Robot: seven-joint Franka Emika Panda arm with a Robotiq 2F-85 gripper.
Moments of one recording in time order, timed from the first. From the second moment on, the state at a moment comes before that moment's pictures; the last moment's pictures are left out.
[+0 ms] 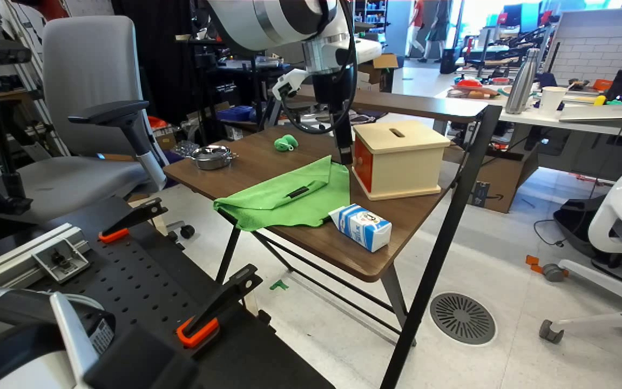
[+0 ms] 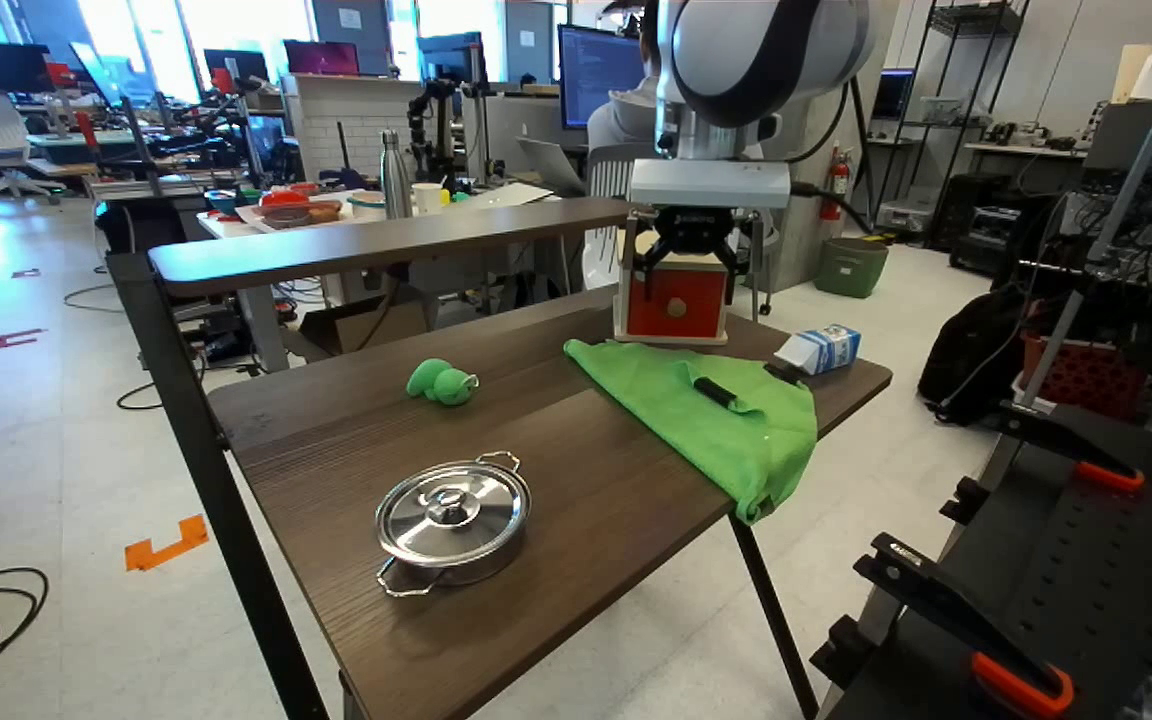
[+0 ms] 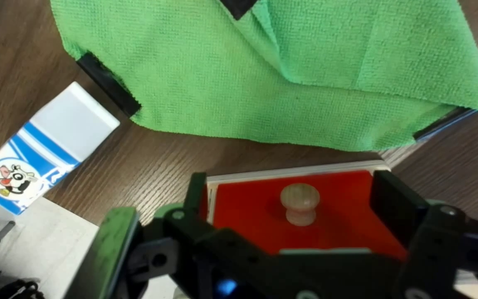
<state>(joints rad) 0.13 0.69 -0.15 -1.79 -0.13 2.56 0.93</state>
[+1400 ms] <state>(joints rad) 0.11 0.76 -0.15 -1.72 -0.07 2.57 0.85</state>
